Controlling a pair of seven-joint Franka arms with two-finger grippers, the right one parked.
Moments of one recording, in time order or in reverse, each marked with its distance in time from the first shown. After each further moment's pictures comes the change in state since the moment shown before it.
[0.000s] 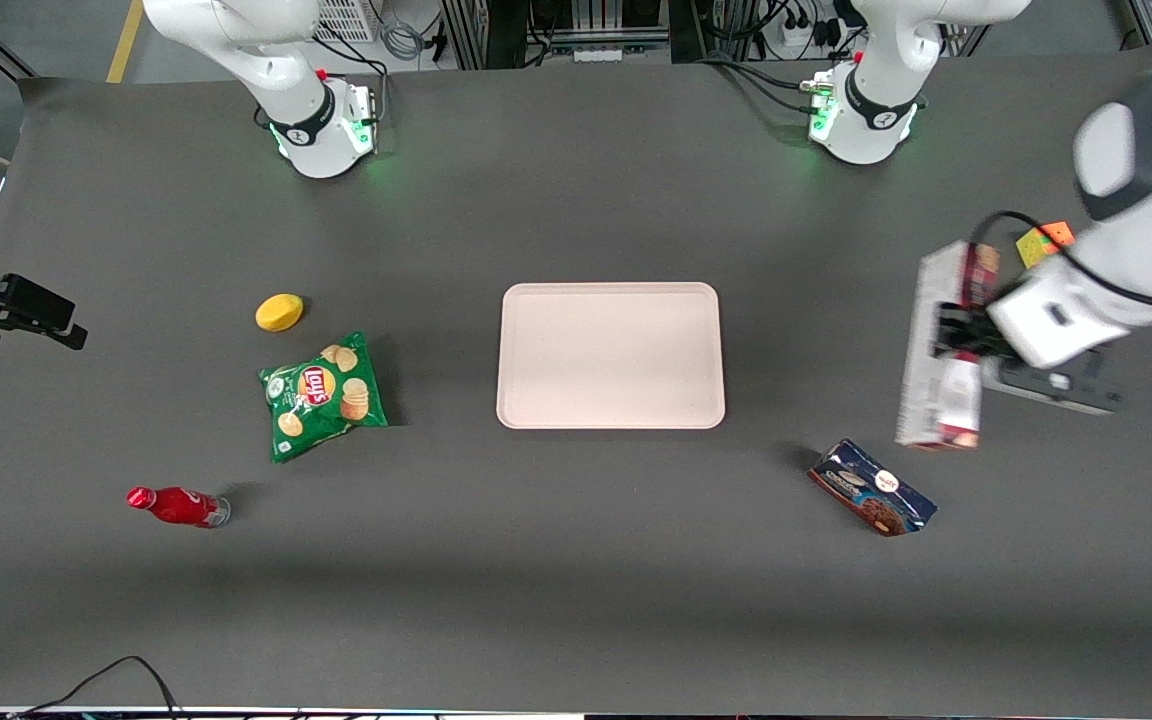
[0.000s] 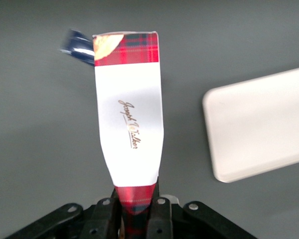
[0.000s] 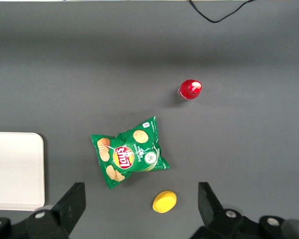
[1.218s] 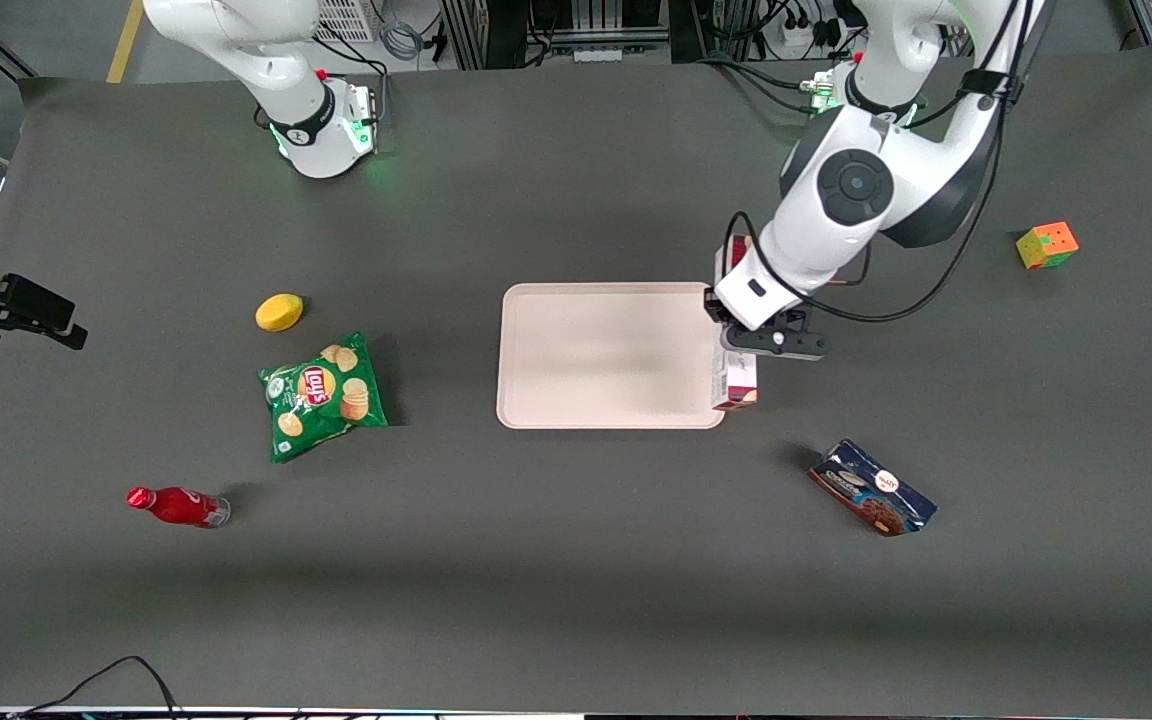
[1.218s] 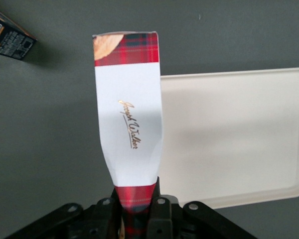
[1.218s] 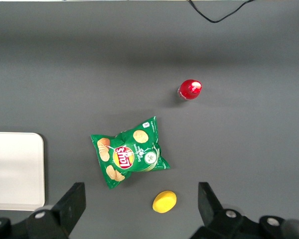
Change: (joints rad) arm -0.092 0.017 -0.317 -0.357 0.037 0.489 -0.540
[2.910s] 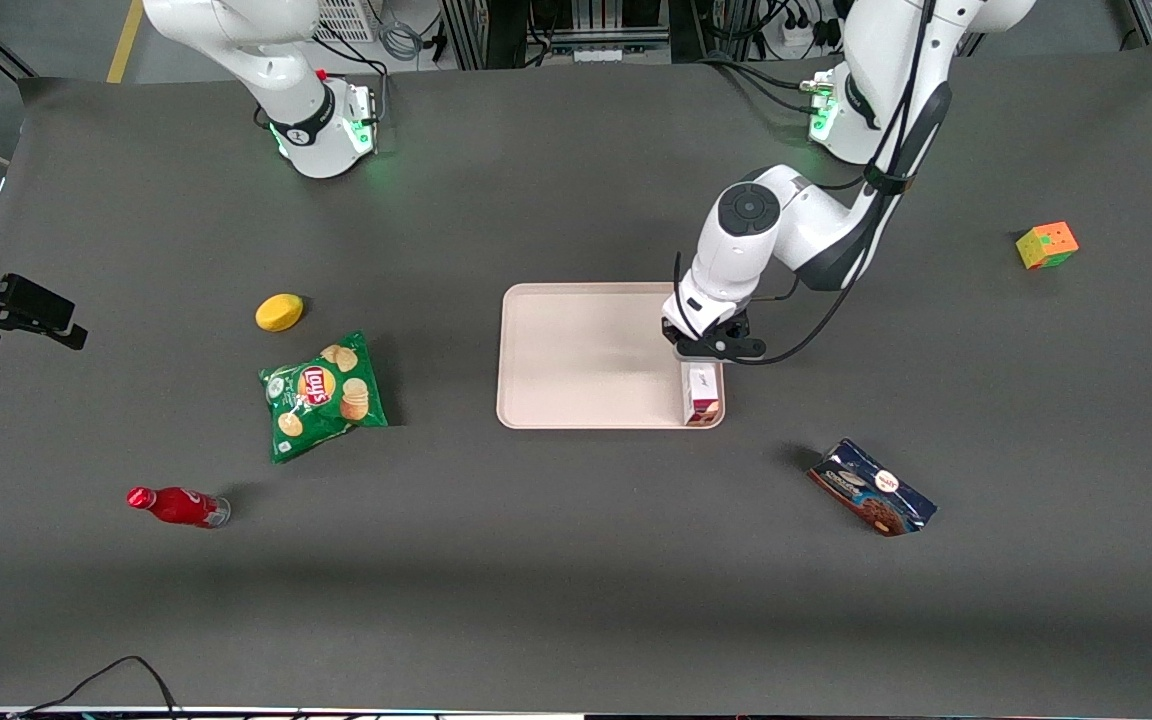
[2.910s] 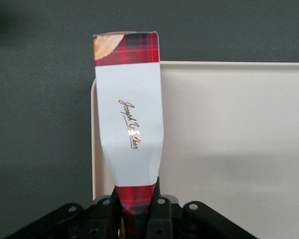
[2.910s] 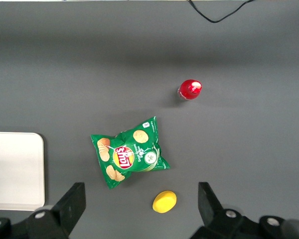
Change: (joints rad) arm -0.124 0.230 0.038 -0.139 0.342 0.433 -0.400
